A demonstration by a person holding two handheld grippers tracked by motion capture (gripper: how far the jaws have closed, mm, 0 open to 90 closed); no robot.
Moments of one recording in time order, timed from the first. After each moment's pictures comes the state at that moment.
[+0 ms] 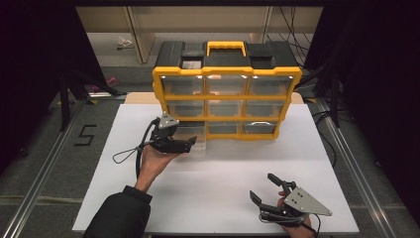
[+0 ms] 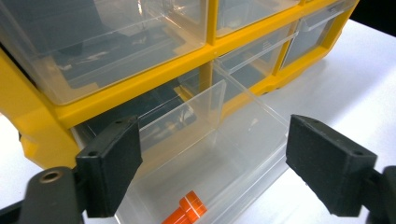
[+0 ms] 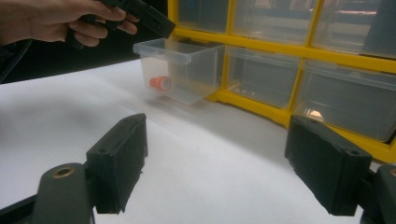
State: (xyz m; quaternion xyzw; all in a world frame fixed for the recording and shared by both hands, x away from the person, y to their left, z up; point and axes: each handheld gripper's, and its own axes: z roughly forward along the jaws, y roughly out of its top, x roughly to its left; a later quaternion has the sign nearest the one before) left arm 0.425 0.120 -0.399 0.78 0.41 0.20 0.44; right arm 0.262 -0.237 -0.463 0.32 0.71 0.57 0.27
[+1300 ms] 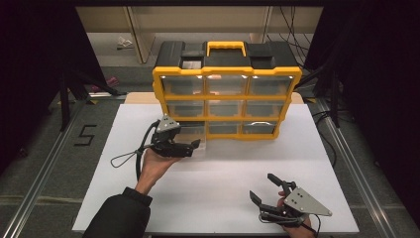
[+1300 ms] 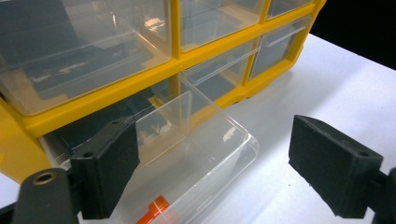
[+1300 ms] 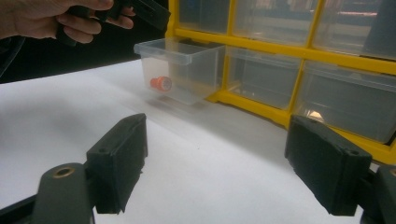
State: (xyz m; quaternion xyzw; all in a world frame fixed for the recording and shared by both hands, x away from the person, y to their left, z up) left arm 0.410 0.115 -0.391 0.77 0.39 0.18 0.47; right arm 0.262 -0.237 -0.463 0.31 0.71 0.57 0.27
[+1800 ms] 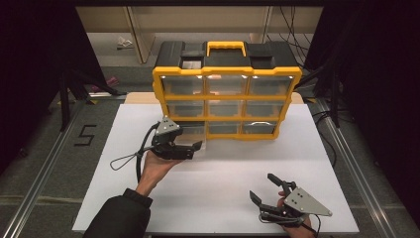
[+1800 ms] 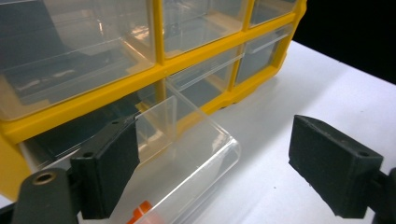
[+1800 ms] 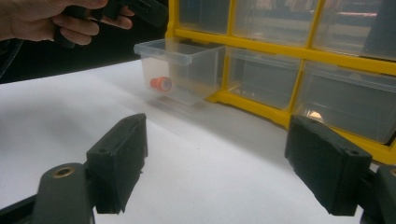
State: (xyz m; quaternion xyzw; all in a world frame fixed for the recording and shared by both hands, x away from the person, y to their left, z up) left arm 0.403 0.114 -0.392 0.77 0.37 0.17 0.50; right arm 0.262 -0.237 -0.462 0.31 0.71 0.57 0.27
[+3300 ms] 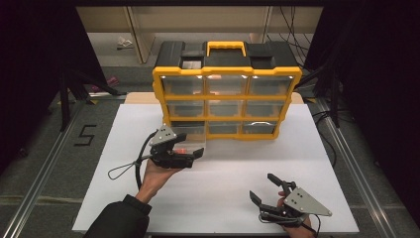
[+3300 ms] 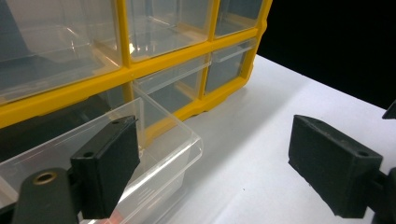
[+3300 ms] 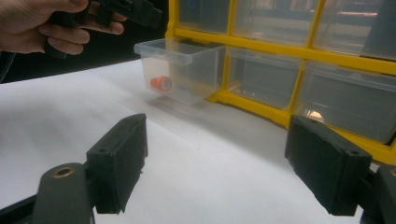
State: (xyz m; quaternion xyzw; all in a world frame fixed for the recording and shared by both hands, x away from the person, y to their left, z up) left arm 0.386 0.117 -0.404 0.75 0.34 0.14 0.55; right arm 0.262 -0.237 -0.463 0.31 0.71 0.57 0.27
